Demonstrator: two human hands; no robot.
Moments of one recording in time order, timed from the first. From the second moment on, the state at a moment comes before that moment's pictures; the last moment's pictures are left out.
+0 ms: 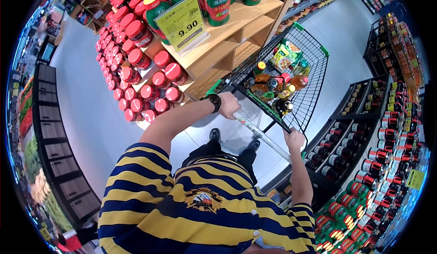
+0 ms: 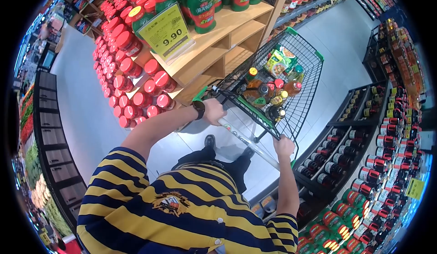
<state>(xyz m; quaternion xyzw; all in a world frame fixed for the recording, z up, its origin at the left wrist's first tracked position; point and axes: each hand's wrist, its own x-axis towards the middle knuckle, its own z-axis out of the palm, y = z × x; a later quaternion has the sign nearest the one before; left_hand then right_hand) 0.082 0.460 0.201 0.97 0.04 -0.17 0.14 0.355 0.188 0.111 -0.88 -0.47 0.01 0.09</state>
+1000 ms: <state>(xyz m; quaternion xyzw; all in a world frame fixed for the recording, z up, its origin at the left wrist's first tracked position) 0.194 0.427 0.213 0.94 0.25 -0.24 0.04 0.478 0.205 0.125 -0.86 -0.50 0.07 0.05</state>
